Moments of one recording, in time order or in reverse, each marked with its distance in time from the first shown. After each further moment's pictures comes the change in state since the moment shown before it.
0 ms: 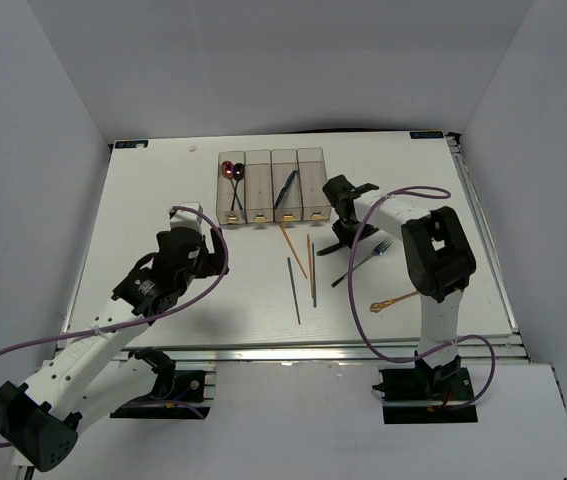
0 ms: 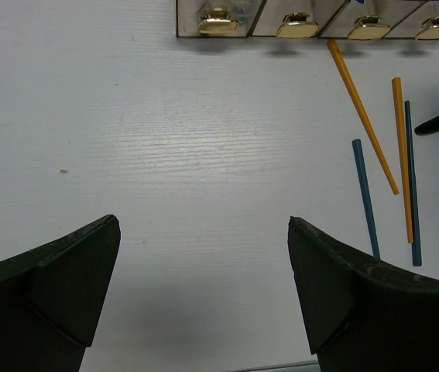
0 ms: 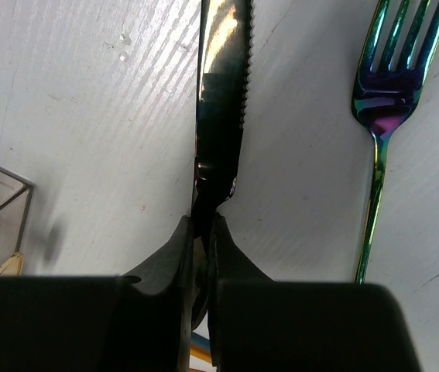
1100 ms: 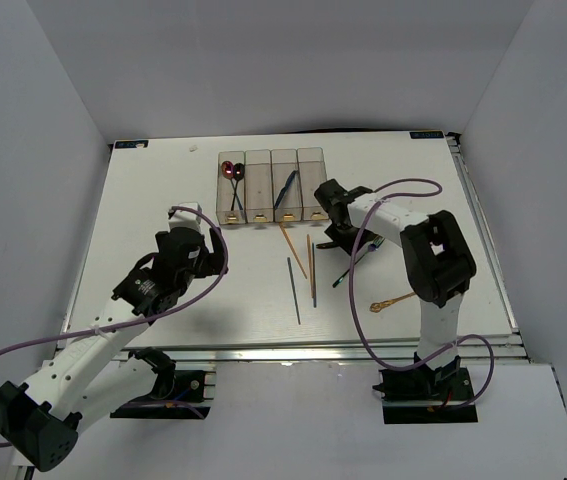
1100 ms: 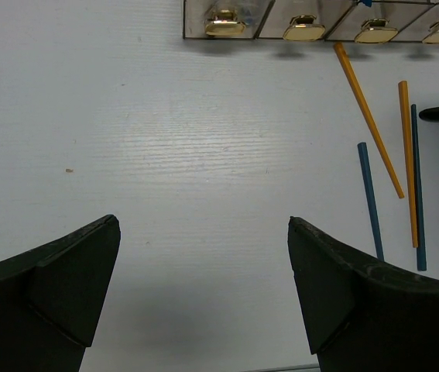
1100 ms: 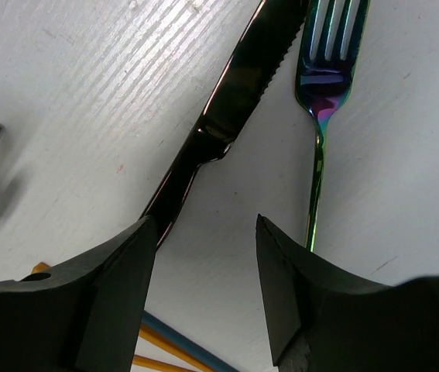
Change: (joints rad) left arm 0.000 0.001 0.000 -0.003 -0.020 -0.003; right arm 0.059 -0.043 -0.011 -0.040 0.074 -0.148
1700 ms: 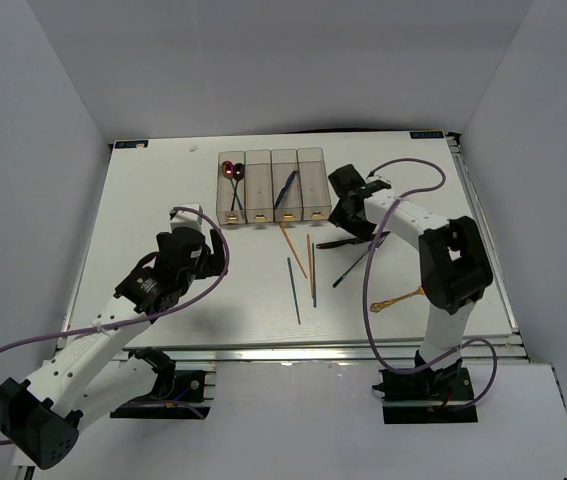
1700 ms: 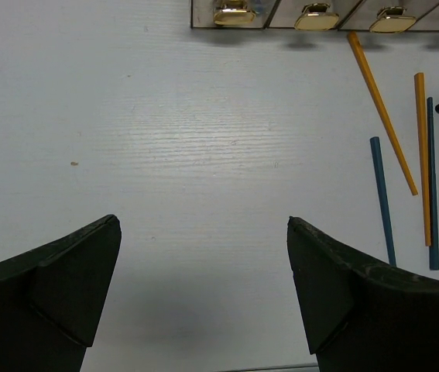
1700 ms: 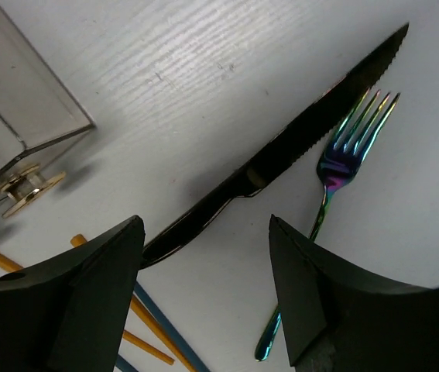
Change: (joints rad) left arm 0.000 0.012 0.000 -0.015 -0.008 -0.001; right arm -0.071 -0.112 -0.034 0.164 -0.053 -0.392
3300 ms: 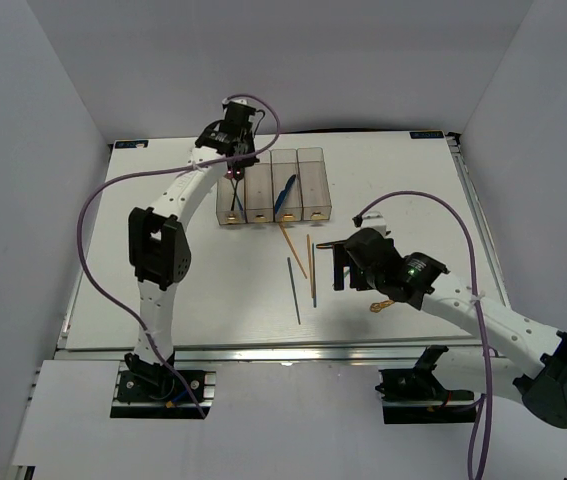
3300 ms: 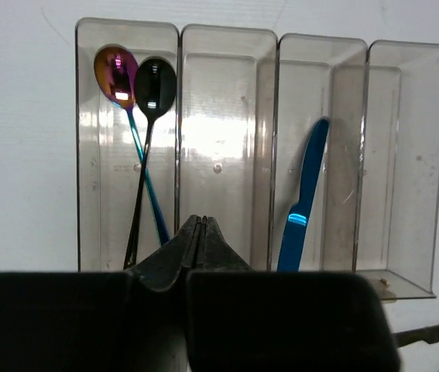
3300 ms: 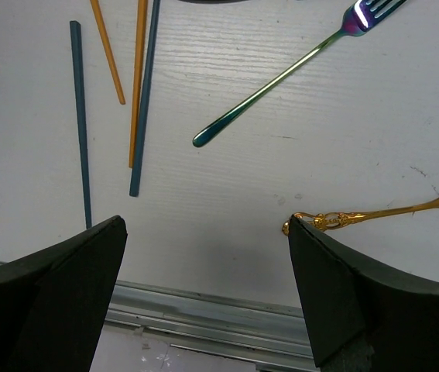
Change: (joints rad) left arm 0.179 1.310 1.419 -0.218 0.149 0.032; right arm 0.365 -0.778 -0.484 -0.048 -0.002 -0.357
